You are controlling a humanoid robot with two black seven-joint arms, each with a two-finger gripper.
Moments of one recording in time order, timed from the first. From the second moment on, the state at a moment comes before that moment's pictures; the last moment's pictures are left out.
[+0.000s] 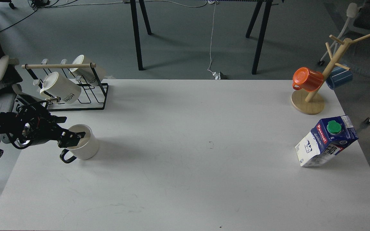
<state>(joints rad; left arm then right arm) -0.71 0.78 -0.25 -0.80 2.01 -0.05 -0.49 0.26 -1.01 0.79 1.23 0.40 0.49 0.49</state>
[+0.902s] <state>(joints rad) -0.72 0.75 -0.23 -0.76 2.01 -0.12 -0.49 0.24 -1.01 0.80 1.23 0.40 0.49 0.49</state>
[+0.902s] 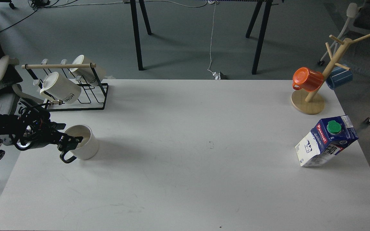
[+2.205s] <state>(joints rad) -0.92 0.96 -0.23 -1.27 1.83 -0.38 -0.49 0.22 -0.98 0.80 1.23 0.42 0.49 0.49</state>
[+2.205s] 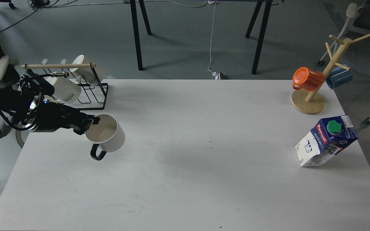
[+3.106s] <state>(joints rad) -0.94 0.34 -0.23 -0.94 1.84 -0.38 -0.49 0.22 -0.99 0.81 1.25 0.43 0.49 0.49</state>
